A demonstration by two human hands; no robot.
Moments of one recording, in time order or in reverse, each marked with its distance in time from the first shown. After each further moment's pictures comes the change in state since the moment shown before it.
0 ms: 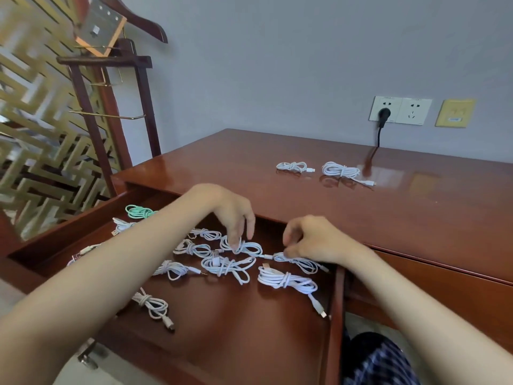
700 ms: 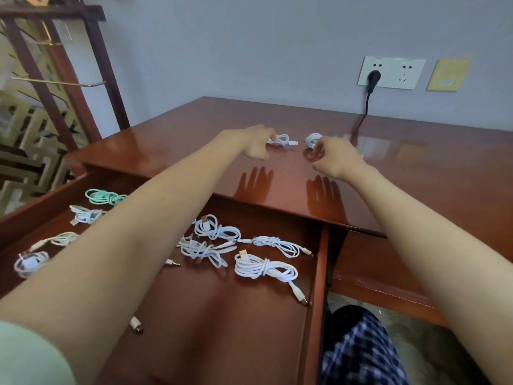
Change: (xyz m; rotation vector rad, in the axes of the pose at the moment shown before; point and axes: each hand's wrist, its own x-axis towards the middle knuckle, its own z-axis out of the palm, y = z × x) left_hand 0.104 0.018 -0.074 -0.026 0.566 -0.032; right_hand 0.077 0.075 -0.074 -0.279 0.407 0.223
